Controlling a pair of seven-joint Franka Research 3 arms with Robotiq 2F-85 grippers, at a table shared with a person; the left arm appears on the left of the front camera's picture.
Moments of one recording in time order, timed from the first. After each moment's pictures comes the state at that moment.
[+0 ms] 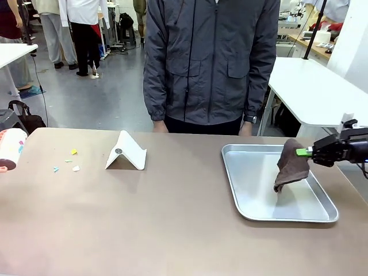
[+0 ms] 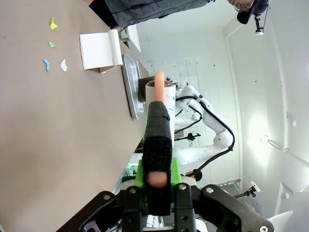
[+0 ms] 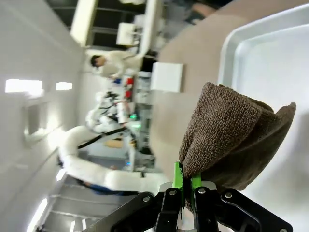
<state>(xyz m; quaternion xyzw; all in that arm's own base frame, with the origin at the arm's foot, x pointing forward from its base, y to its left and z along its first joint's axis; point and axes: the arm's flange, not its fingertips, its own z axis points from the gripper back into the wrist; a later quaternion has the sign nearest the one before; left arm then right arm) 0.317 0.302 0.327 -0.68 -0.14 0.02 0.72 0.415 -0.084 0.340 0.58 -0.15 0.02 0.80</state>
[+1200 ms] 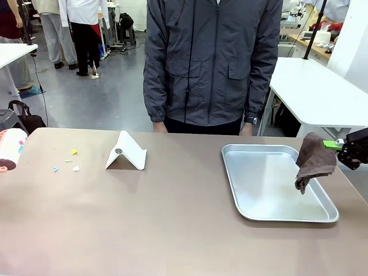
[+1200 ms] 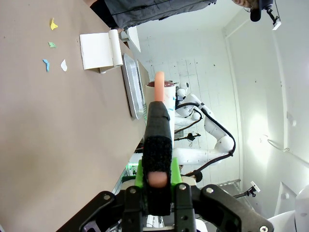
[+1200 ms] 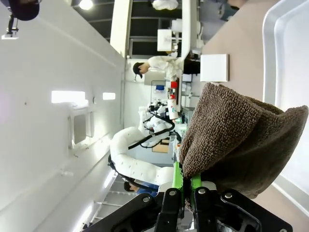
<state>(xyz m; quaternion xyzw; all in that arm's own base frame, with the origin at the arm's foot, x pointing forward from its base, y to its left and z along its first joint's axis) 0.316 0.302 0.327 -0.68 -0.14 0.02 0.72 0.361 -0.106 0.370 0.66 -0.11 -0.04 0.74</state>
